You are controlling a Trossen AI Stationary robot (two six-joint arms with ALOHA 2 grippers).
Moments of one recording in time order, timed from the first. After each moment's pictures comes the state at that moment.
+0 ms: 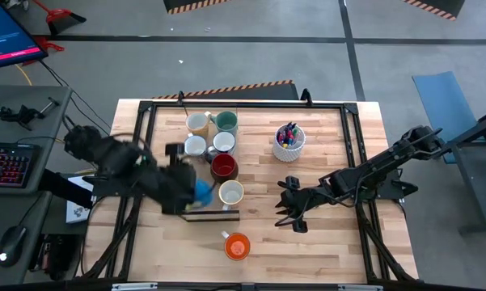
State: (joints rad) left arm -0.52 1.55 1.97 -1.57 -0.48 -0.35; right arm 0.43 1.36 0.83 -0.23 0.15 0.31
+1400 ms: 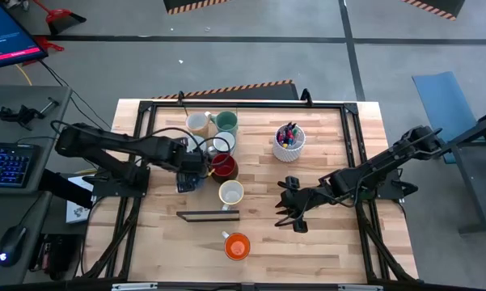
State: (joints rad) left arm -0.09 1.36 1.12 -1.19 -0.28 -0.26; right arm 0.43 1.36 0.83 -0.23 0.15 0.31
